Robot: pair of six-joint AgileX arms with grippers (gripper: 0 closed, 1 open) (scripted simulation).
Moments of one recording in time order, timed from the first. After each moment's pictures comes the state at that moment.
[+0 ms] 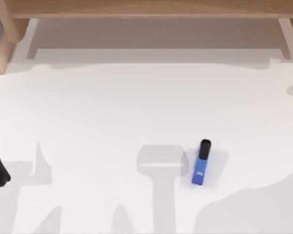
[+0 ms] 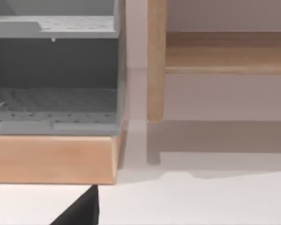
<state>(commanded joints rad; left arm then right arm) 0.00 0.00 0.00 0.00 0.00 0.00 -0.44 2.35 1.21 1.14 -0.40 -1.56</state>
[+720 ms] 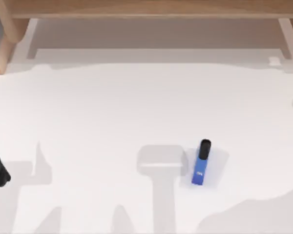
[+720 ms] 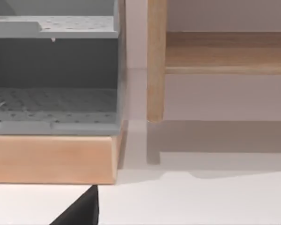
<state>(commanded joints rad) 0.00 0.00 0.00 0.00 0.00 0.00 -0.48 2.29 1.06 1.22 -0.43 -1.55</state>
